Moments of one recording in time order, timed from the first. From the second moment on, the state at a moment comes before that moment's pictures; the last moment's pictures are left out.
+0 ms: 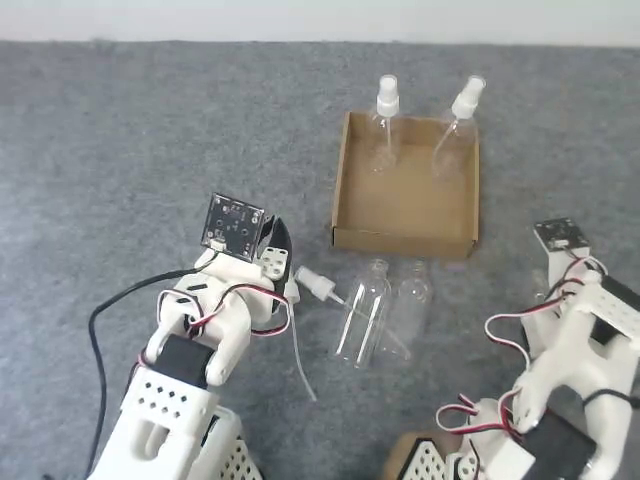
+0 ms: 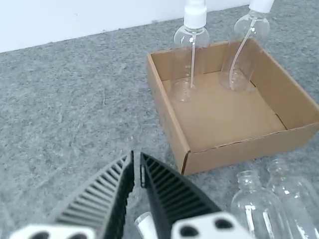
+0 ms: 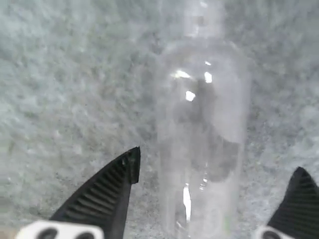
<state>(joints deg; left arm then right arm) 13.8 -67.9 75.9 36.0 4.6 33.4 -18.5 50.7 61.2 45.8</state>
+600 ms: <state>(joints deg) 13.8 -67.9 75.9 36.0 4.6 22.1 4.7 20.0 76.1 42.7</state>
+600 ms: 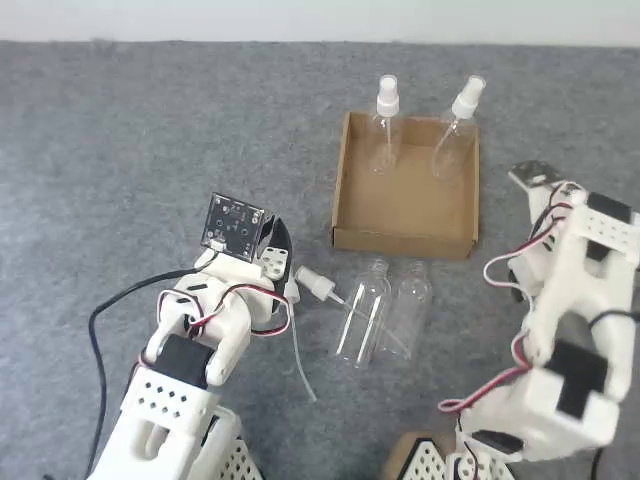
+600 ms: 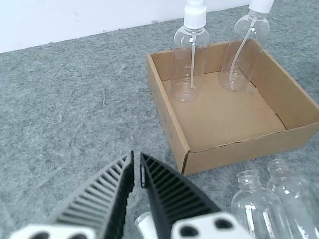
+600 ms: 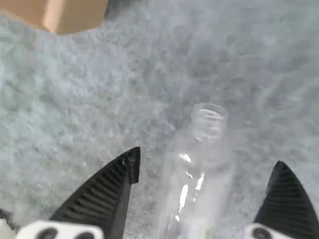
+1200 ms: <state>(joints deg) 13.8 -67.9 77.3 33.3 4.6 25.1 11.1 19.5 72.4 43.8</state>
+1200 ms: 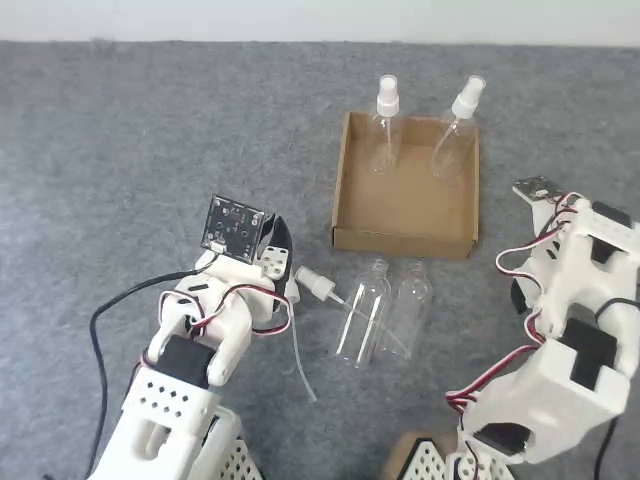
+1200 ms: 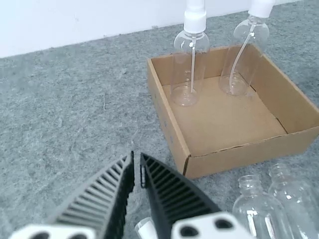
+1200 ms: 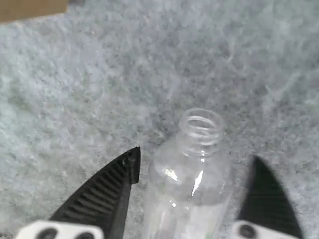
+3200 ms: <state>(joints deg) -1.1 14.8 23.3 62.7 -6.7 30.2 -15.3 37.5 68.7 43.8</state>
